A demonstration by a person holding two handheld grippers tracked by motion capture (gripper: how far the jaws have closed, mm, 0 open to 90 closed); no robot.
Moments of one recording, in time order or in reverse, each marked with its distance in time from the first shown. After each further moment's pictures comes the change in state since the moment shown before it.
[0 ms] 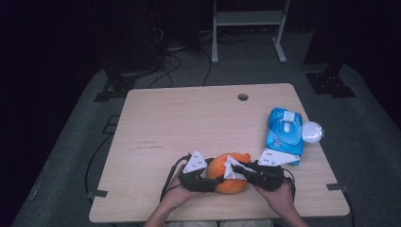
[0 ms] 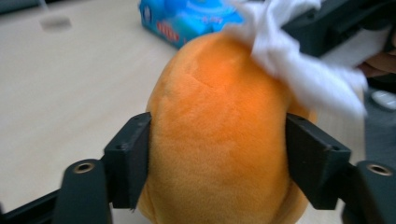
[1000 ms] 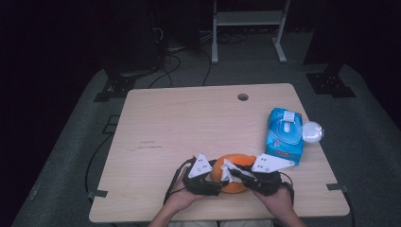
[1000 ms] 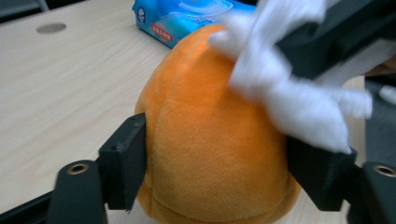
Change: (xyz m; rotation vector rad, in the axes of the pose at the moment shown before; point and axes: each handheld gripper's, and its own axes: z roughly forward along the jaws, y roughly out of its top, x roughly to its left) left arm -0.011 -0.002 0.007 0.017 0.005 0.007; right arm 0.018 0.003 0.003 0.044 -0.046 -0.110
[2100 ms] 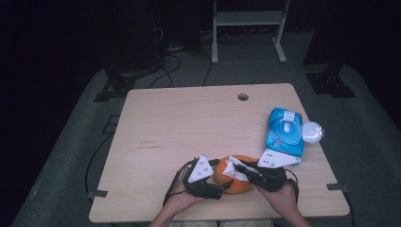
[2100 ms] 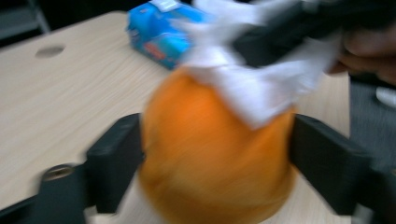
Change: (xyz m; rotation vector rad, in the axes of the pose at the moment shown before) left arm 0.000 0.008 -0.006 -0.032 -0.006 -0.034; right arm -0.016 -0.001 -0.010 -0.010 -0.033 0.057
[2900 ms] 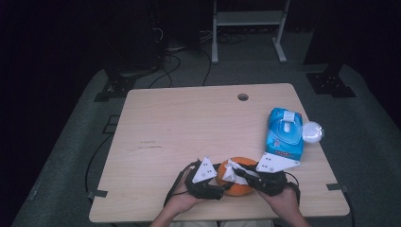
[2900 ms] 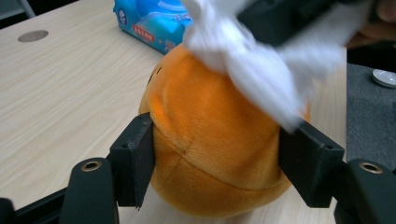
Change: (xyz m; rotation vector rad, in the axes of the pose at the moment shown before) left arm -0.008 -0.004 0.004 0.052 -0.042 0.064; right arm 0.010 0.004 -0.005 0.023 0.007 -0.049
